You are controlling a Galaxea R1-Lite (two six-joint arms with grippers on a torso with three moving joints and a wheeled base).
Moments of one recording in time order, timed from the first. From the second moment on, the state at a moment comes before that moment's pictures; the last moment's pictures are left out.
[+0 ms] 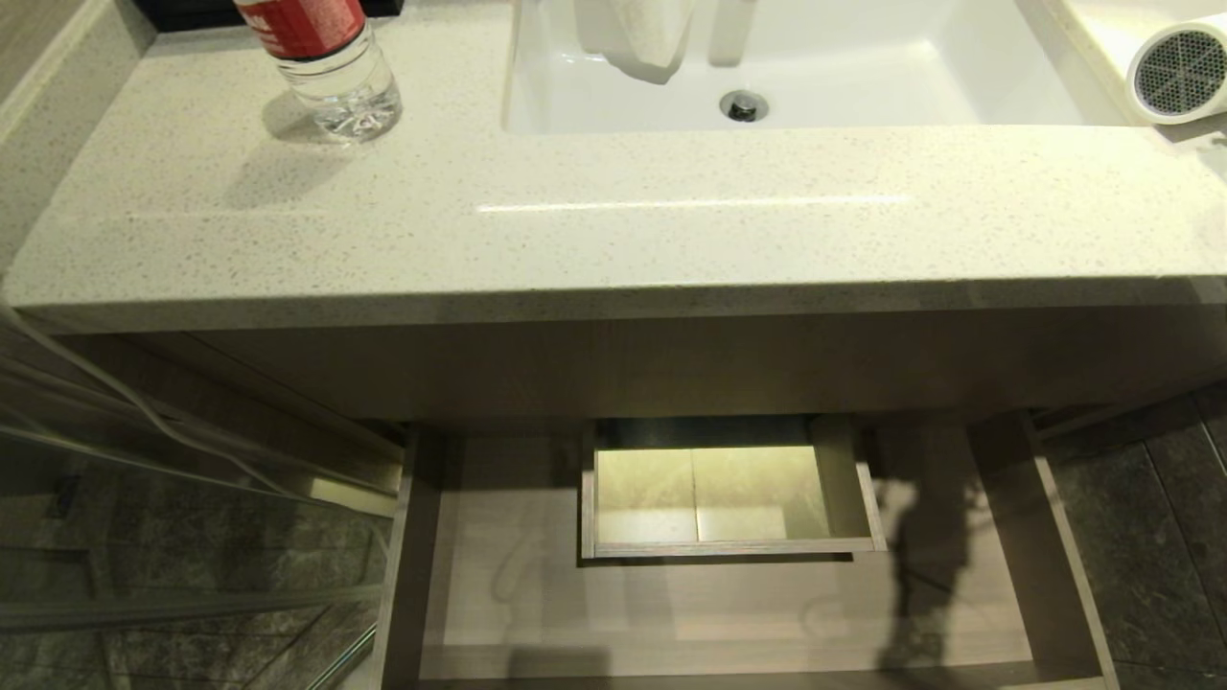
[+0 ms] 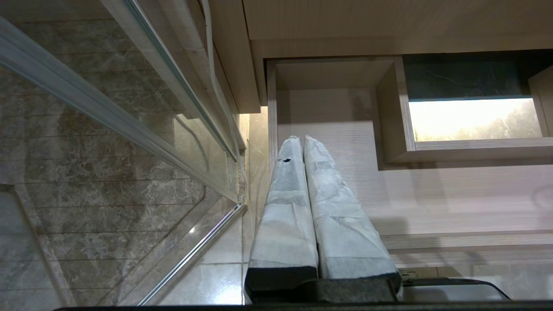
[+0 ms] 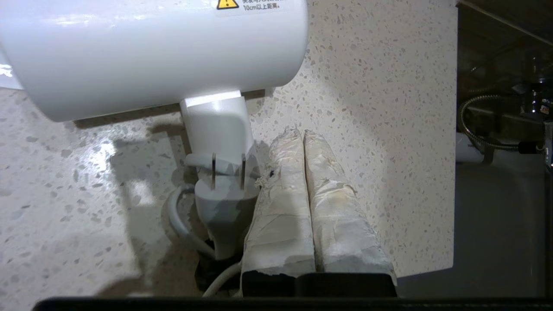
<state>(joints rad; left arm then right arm) 0.00 0.00 0.00 0.00 0.00 0.00 -0.46 1.49 -1.88 0.49 0.14 -0.42</state>
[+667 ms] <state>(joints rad) 0.00 0.00 0.00 0.00 0.00 0.00 -0.46 1.49 -1.92 0.49 0.15 -0.45</state>
